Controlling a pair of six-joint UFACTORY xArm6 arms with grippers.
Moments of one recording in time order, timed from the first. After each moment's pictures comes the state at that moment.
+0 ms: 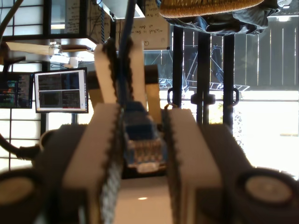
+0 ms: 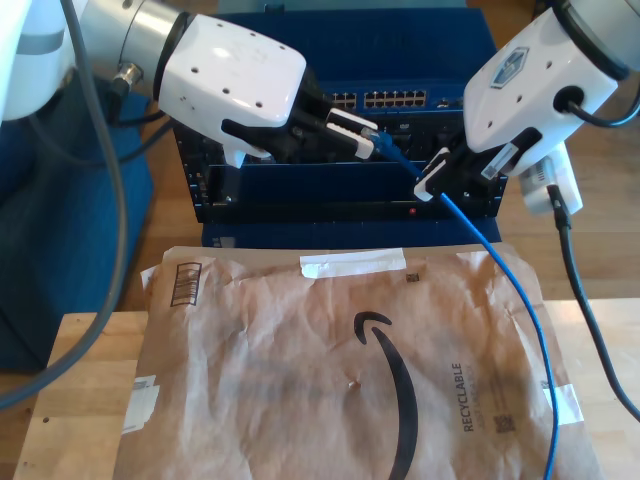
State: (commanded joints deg) left arm 1.6 -6.8 -71.9 -66.0 97.5 -76.3; right arm 6.2 -20.1 -68.5 36.4 84.2 105.6
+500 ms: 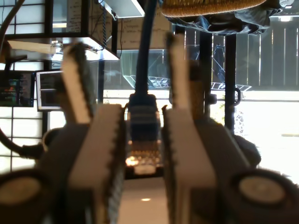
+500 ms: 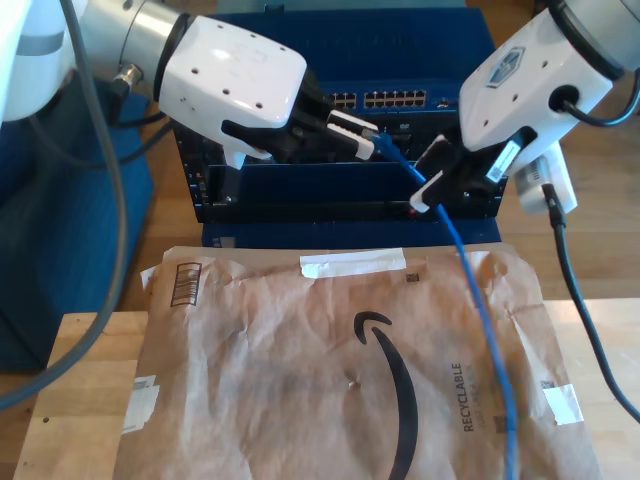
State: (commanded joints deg) left arm 1.5 -6.8 -72.0 -66.0 100.0 -76.8; right arm 6.1 -19.8 -69.4 37.2 84.2 105.4
